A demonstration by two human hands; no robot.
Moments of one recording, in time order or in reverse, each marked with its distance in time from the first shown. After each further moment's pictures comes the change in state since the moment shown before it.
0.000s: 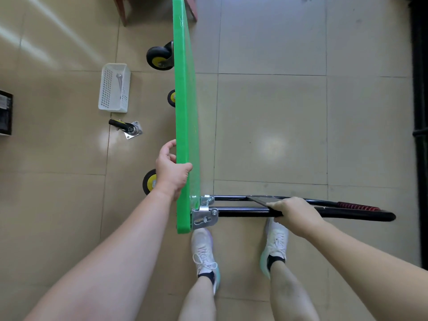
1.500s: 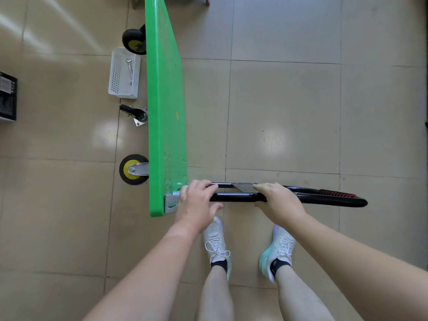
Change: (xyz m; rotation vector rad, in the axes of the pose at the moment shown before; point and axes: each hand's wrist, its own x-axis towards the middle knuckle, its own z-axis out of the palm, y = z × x) left_hand -0.063 -0.112 -0.060 1.030 -0.317 0.560; right_hand 0.013 -0.116 0.039 0.120 0.171 0.024
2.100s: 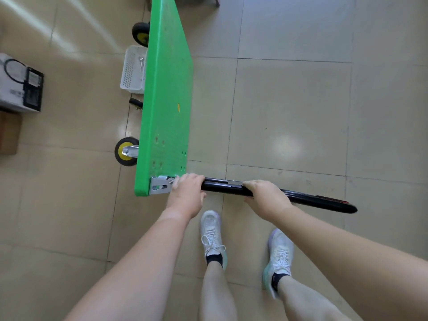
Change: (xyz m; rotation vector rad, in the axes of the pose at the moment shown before) left_hand -0.009 0.026 0.005 0.207 -0.151 -0.182; right_hand -0.014 0.007 0.007 -0.002 -0.081 -0.110
